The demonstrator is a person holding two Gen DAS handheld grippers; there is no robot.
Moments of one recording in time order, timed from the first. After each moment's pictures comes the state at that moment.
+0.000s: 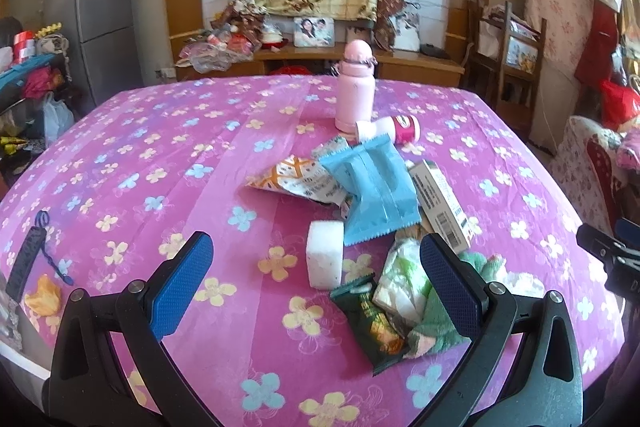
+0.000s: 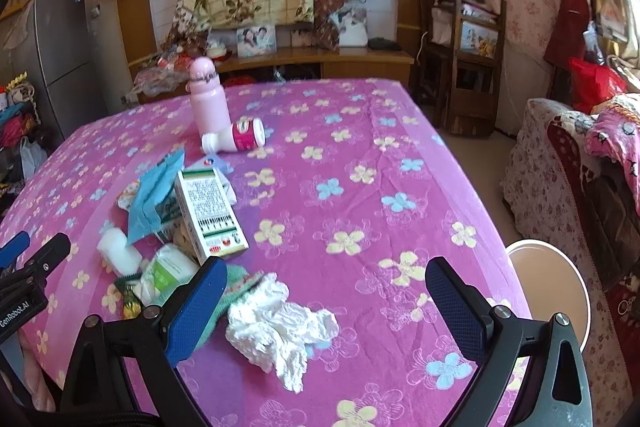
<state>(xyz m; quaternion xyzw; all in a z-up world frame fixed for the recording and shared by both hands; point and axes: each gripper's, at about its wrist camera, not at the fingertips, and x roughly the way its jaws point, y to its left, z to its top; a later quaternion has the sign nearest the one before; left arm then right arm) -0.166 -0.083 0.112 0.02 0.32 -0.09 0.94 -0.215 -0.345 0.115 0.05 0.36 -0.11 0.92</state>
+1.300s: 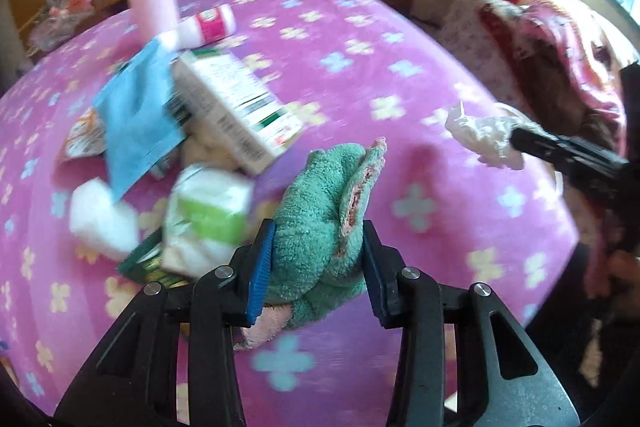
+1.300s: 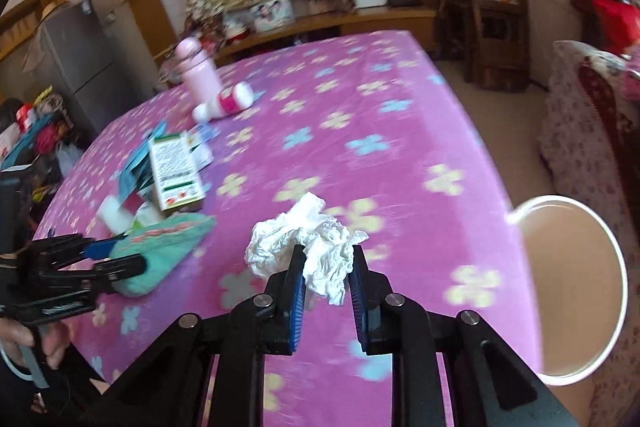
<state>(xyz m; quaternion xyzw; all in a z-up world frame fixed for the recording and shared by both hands) -0.157 -0.219 0.076 0.12 0.47 -0.32 0.81 -0.251 -0.455 0.075 0.12 0.39 -0.04 0.91</state>
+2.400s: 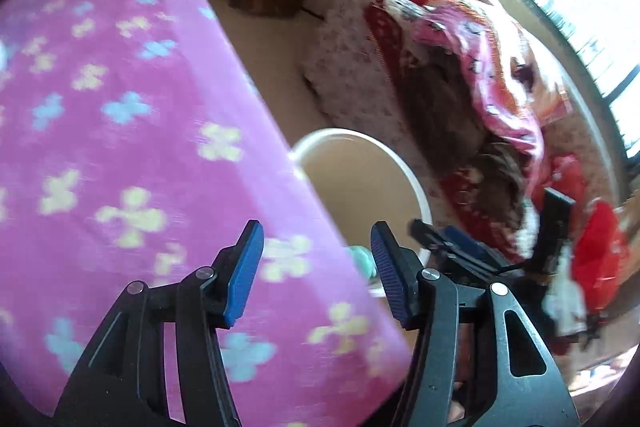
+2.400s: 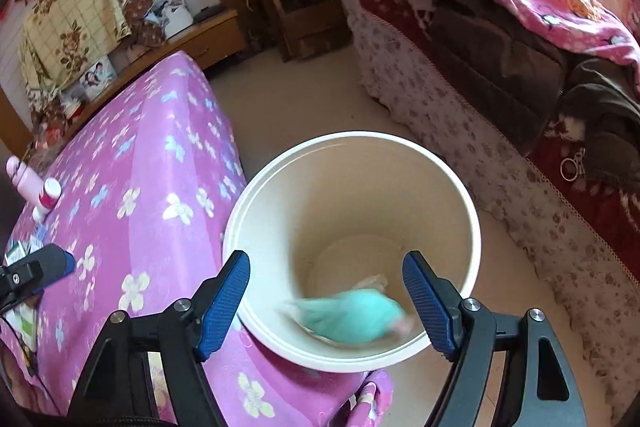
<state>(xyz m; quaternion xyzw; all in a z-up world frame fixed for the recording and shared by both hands) -0.182 -0.458 0.078 0.03 0.50 -0.44 0.74 -0.351 -0.652 0.038 0.23 0.39 -0.29 0.84</state>
